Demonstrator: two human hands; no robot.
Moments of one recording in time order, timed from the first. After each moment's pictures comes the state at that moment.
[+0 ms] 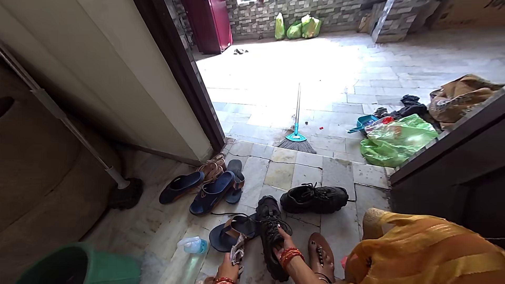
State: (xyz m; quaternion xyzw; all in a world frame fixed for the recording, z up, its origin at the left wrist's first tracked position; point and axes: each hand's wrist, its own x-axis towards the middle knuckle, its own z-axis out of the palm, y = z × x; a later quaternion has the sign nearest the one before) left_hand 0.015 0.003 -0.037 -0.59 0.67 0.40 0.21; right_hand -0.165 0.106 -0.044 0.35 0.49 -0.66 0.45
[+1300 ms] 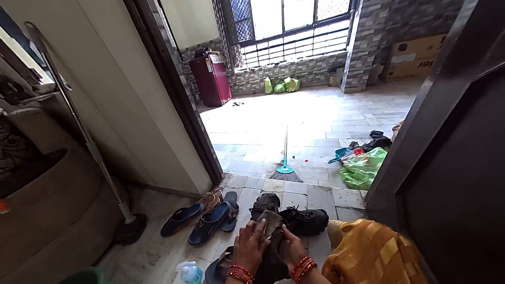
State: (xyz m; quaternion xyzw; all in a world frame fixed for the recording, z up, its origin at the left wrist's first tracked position) left_hand -0.080 0.081 0.122 -0.22 0.95 0.14 -0.18; right_hand -0.177 0.191 0.135 0.08 0.39 -0.80 0.44
